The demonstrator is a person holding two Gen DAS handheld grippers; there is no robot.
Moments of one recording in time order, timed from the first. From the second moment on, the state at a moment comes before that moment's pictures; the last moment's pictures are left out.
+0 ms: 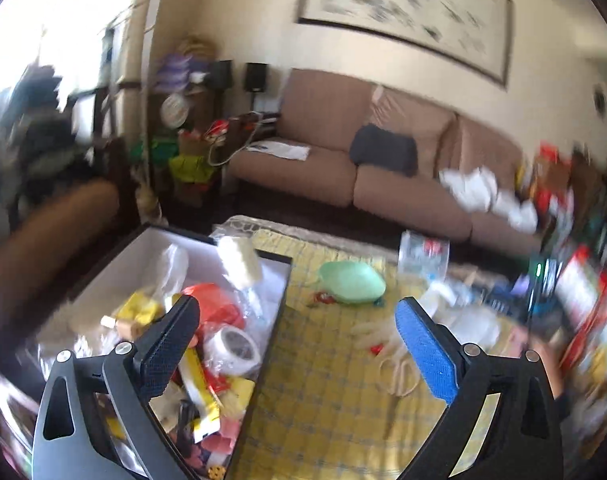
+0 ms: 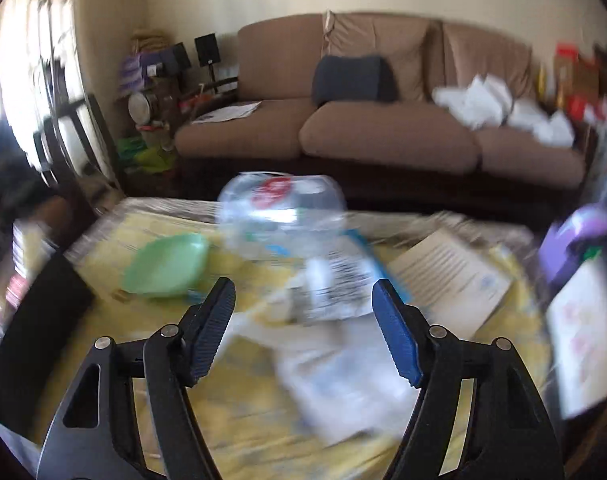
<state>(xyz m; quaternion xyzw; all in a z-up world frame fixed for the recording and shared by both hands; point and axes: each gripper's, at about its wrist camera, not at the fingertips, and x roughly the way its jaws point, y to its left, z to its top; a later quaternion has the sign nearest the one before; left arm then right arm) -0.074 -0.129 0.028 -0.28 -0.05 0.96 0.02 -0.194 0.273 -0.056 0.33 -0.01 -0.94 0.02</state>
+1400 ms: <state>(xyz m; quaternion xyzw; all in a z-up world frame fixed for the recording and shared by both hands) -0.230 0.085 -0.134 -0.45 0.11 0.88 0.07 -0.228 0.259 -0.138 0.44 0.06 -0.88 0.14</state>
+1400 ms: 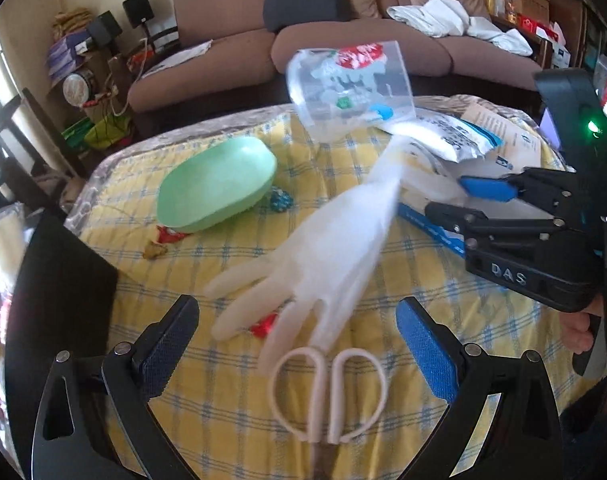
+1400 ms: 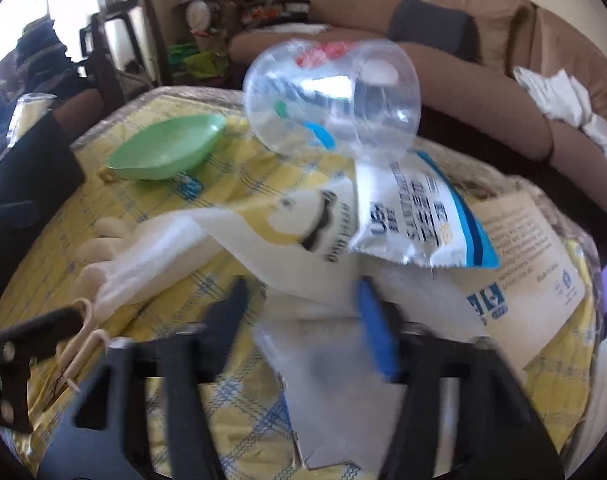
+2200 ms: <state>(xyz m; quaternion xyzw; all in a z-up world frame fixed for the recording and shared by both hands) -0.248 -0.002 -0.123 -0.44 -0.11 0.89 0.06 -0.200 0.278 -0.077 0.32 -0.13 -0.87 0.36</state>
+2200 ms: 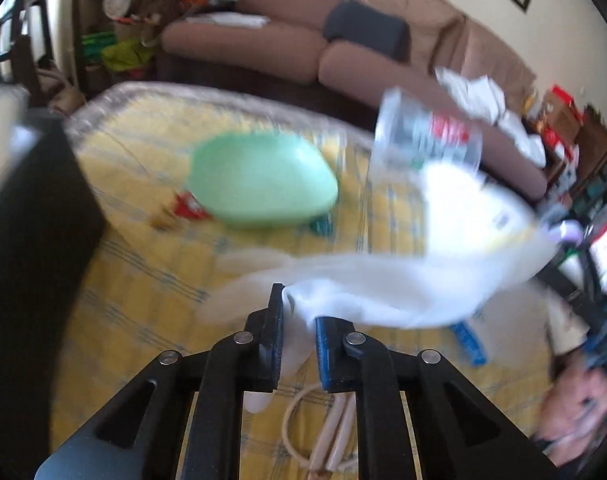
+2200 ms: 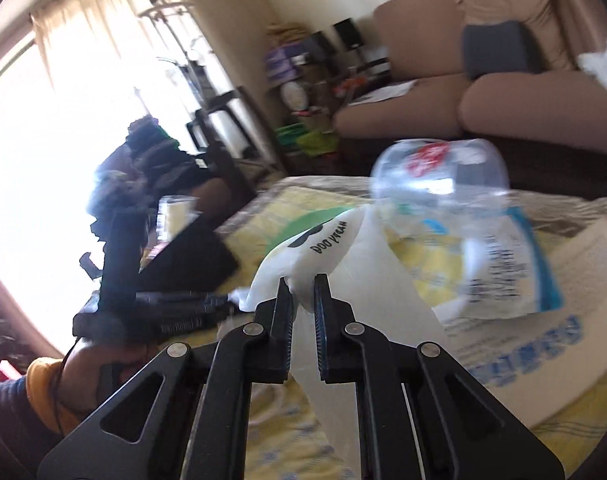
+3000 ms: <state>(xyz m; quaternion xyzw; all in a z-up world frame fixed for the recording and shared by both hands) -0.095 -0.134 0.090 -0.22 -0.11 0.97 -0.06 -0.124 0.140 0.001 0.24 -0.02 -0.86 0.46</state>
